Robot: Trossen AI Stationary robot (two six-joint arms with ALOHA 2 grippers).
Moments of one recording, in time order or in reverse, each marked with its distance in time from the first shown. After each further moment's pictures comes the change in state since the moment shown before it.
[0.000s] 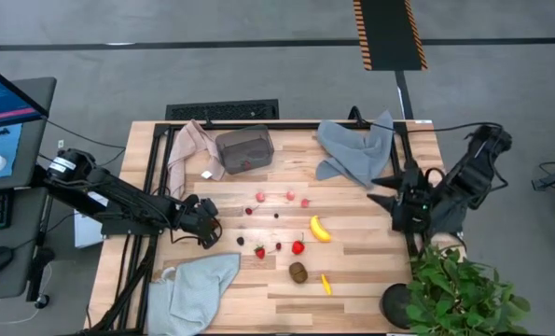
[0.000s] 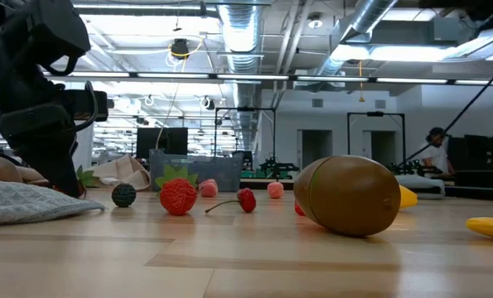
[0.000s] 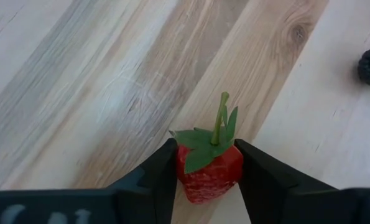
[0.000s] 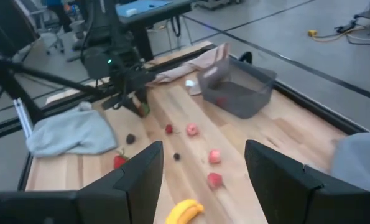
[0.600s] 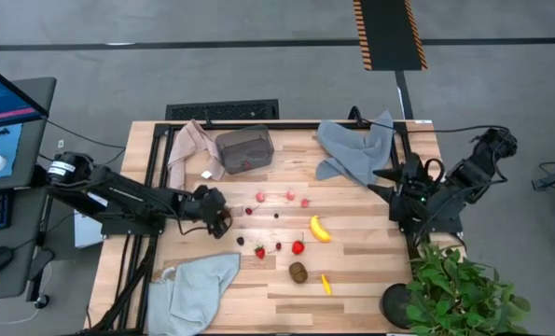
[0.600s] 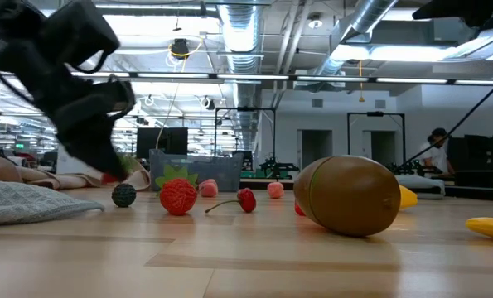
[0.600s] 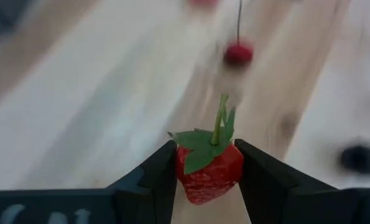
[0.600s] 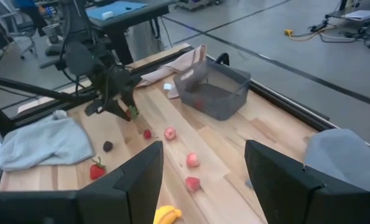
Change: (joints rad) left arm 0.176 0.002 0.001 0.242 -0.030 0.202; right arm -0.111 -0.030 0.000 -0.025 -0.035 -0.032
